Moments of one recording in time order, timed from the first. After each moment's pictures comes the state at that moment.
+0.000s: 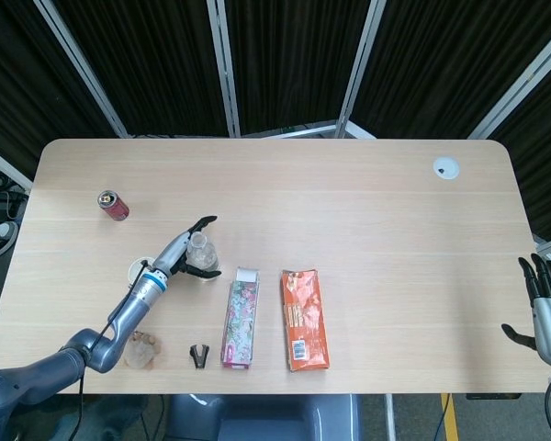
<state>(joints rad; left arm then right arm) -0.75 -1.80 -0.16 -0.89 1.44 0.80 -0.95 0.07 -1.09 0.11 -1.59 -1.38 1.45 -0.17</state>
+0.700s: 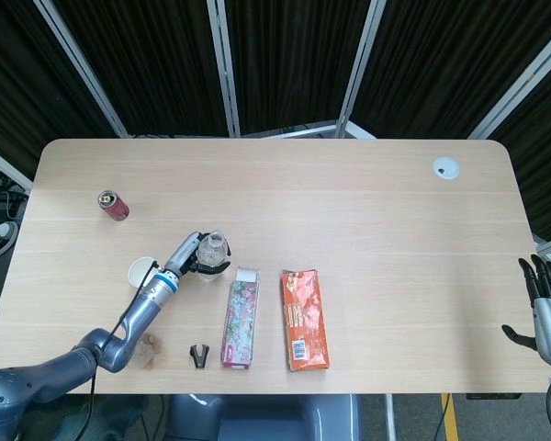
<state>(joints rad) -0.78 -1.84 -0.17 -0.87 1.42 0.81 -1.08 0.07 -1.08 0.11 -1.59 -1.37 1.43 -0.16</state>
